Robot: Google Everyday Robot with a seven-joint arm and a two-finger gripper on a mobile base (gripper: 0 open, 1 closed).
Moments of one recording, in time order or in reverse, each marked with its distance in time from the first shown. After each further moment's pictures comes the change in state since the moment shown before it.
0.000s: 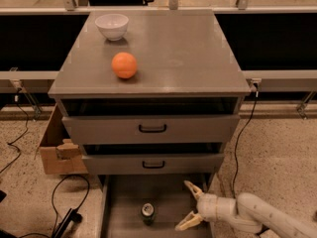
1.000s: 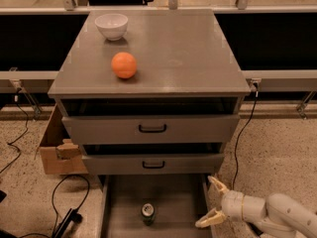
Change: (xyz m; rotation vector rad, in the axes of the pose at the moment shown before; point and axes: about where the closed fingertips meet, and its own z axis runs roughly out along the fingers) arm -0.044 -0.014 -0.094 0.132 0.090 0.018
